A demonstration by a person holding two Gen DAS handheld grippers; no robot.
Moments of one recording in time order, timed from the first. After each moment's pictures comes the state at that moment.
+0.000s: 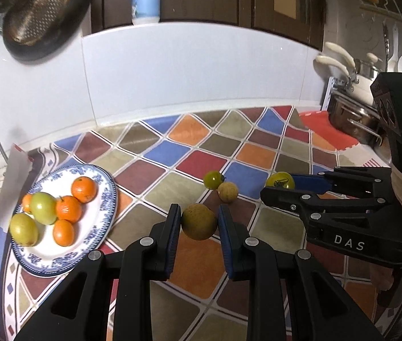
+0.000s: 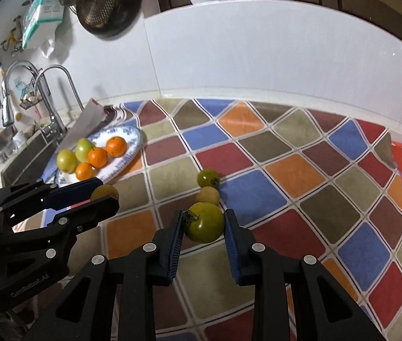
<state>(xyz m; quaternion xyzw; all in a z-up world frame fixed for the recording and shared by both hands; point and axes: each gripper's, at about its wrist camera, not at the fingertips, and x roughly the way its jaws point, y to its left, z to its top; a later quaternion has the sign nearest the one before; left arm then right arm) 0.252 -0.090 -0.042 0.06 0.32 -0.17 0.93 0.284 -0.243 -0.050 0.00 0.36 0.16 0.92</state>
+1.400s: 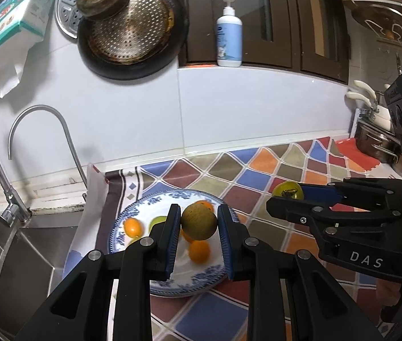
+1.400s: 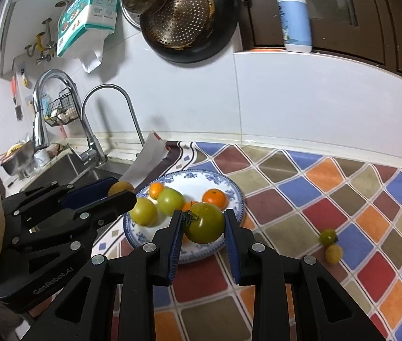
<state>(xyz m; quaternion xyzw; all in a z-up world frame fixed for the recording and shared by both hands) 0.258 0.076 0.004 0.06 0.26 -0.13 0.96 0.277 -0.077 0.005 0.01 0.30 0.20 0.93</state>
